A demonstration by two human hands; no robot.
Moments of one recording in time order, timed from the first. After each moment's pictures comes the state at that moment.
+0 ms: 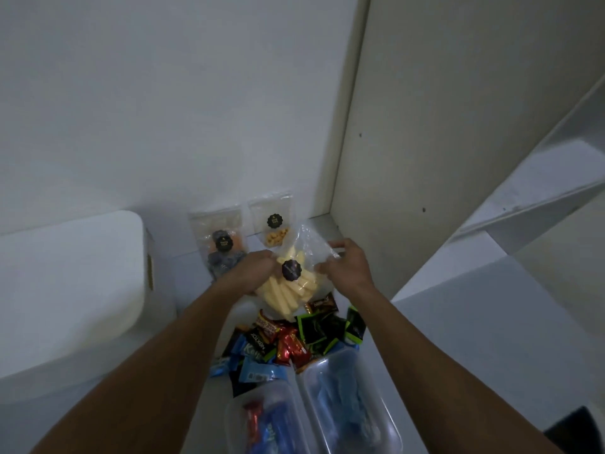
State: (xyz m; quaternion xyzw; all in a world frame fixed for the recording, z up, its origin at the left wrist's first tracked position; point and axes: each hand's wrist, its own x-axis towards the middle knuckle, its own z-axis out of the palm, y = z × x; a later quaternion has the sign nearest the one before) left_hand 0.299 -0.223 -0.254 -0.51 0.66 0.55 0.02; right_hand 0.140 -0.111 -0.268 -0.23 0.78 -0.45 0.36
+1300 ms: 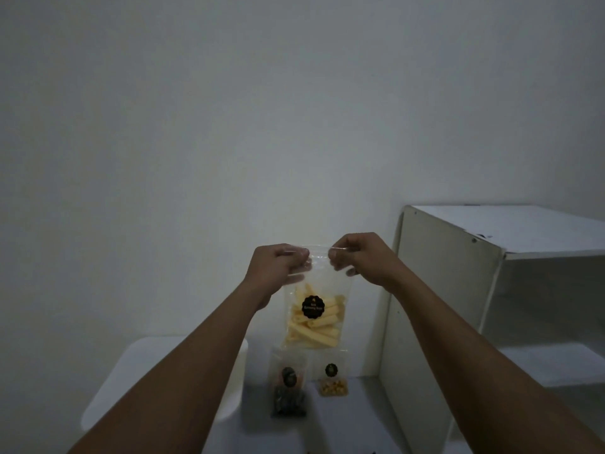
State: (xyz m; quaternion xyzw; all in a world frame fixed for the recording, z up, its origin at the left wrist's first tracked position) left_hand 0.399 -0.167 0.067 -0.34 0.60 0.56 -0.47; right_hand 0.203 -0.109 0.094 -0.64 0.59 -0.45 0.21
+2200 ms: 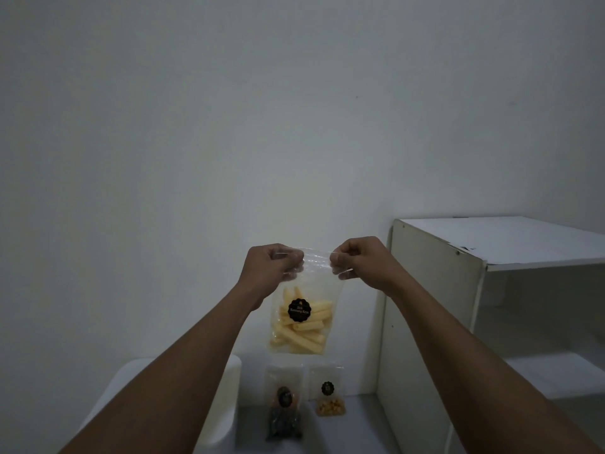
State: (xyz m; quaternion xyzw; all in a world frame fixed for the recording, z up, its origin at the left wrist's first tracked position) left_hand 0.386 -0.169 0.089 -0.32 0.65 0.48 -0.50; right_hand 0.183 -0.104 0.109 -0.62 0.55 -0.51 0.24
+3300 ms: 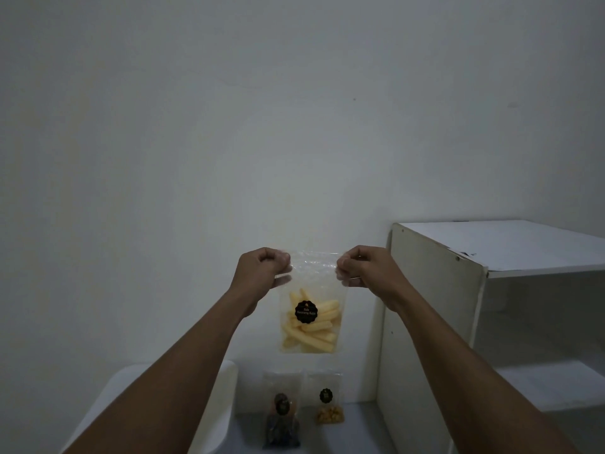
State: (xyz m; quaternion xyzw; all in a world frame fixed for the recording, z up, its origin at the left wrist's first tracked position) left_hand 0.385 -0.182 0.086 -0.33 0.59 0.52 -0.52; right_hand 0.168 -0.104 0.096 -0.56 0.52 -0.58 0.29
